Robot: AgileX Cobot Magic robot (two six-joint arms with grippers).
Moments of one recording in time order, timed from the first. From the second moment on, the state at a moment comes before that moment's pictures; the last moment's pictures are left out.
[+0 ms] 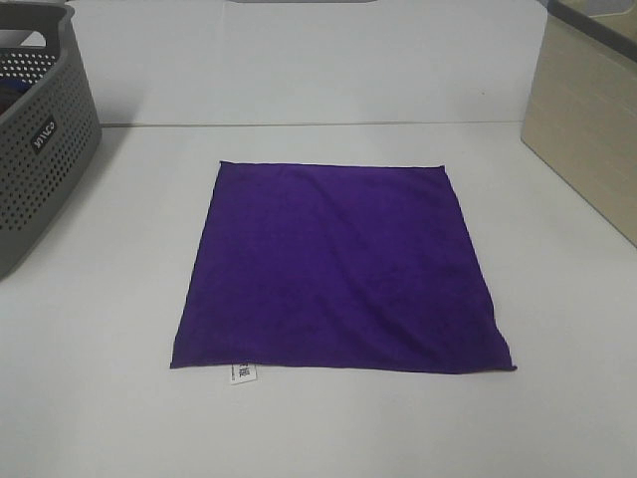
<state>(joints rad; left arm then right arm) 0.04 -0.01 -0.50 -0.02 1.04 0.07 -0.02 -0.01 -0.50 -0.01 1.06 0.02</state>
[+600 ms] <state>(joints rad) 0.04 0.23 -0.62 -0.07 1.19 0.07 -0.02 0.30 -0.62 0.02 1.12 0.02</state>
